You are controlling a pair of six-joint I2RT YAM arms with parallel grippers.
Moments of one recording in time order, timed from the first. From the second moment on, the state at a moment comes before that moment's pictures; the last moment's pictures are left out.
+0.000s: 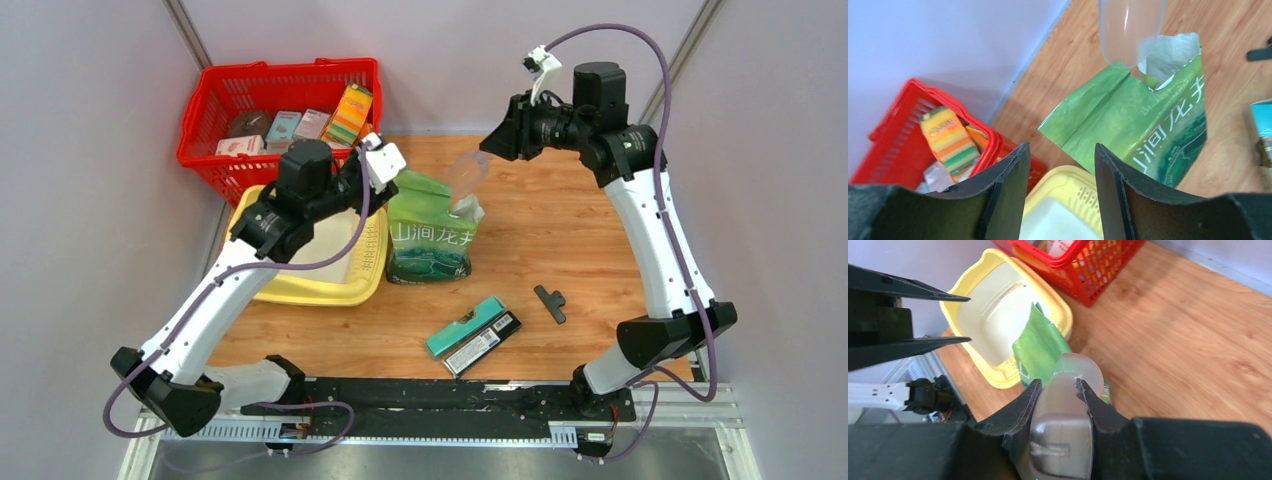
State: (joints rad) left arm -0.60 1.19 1.35 -0.47 0.20 0.55; right arm 0.32 1.57 1.96 -0.81 -0.64 0.12
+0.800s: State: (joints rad) left arm -0.43 1.55 1.55 -0.56 0.68 0.37; right arm 0.24 1.53 1.93 -0.90 -0.61 0.07
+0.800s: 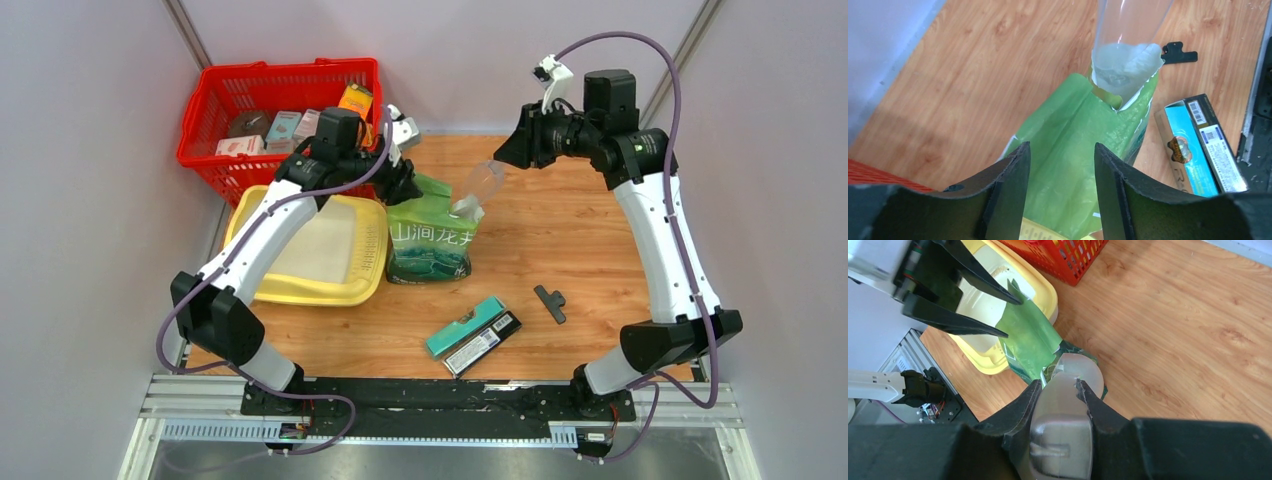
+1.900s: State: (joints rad) left arm -0.44 1.92 2.12 -1.28 0.82 0.90; right arm 0.35 1.54 1.83 -0.96 -0.49 0.07
